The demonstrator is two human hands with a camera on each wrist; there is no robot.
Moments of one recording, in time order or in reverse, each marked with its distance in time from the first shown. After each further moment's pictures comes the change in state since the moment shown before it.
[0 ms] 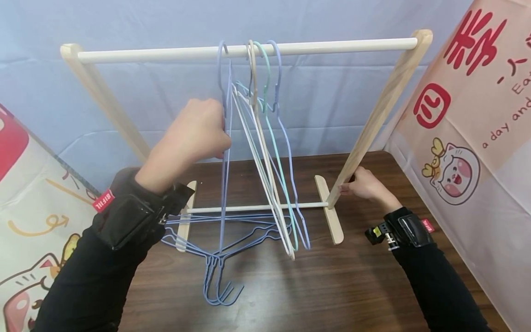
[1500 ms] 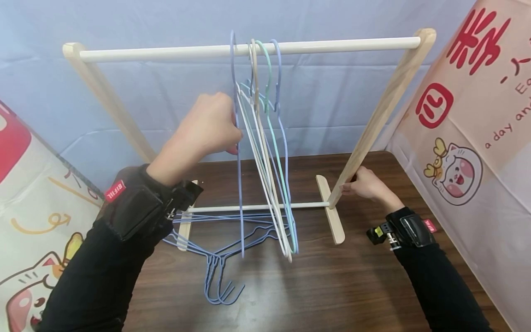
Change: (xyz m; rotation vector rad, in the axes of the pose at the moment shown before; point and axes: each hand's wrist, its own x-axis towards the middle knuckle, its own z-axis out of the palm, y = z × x) left_hand 0.006 0.010 0.002 -0.085 -0.016 -0.023; right_hand 0.004 0.009 -0.001 0.087 -0.010 -0.032
